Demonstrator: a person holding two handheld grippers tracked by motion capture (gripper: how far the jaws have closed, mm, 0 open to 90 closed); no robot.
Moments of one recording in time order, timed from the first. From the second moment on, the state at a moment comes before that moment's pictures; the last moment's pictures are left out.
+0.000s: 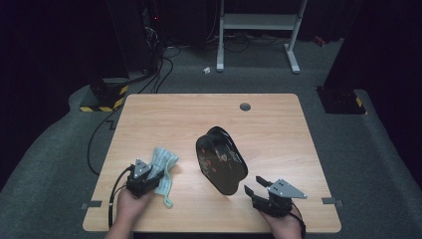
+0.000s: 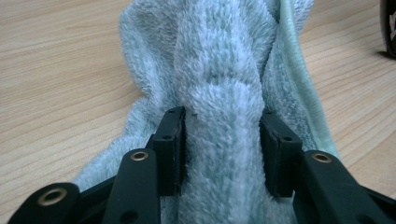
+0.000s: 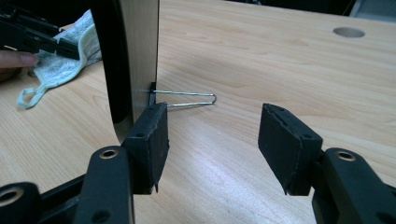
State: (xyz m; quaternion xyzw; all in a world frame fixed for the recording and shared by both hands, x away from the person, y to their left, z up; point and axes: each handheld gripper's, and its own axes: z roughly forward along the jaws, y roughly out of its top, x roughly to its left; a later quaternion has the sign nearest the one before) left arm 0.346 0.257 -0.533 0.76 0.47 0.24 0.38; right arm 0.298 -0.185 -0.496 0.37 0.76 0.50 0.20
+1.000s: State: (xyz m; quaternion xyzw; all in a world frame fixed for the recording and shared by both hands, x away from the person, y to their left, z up) left arm 0.346 0.255 -0.533 0.76 0.47 0.25 0.36; right arm 0.310 -0.165 -0.505 0.37 0.77 0.48 0.20
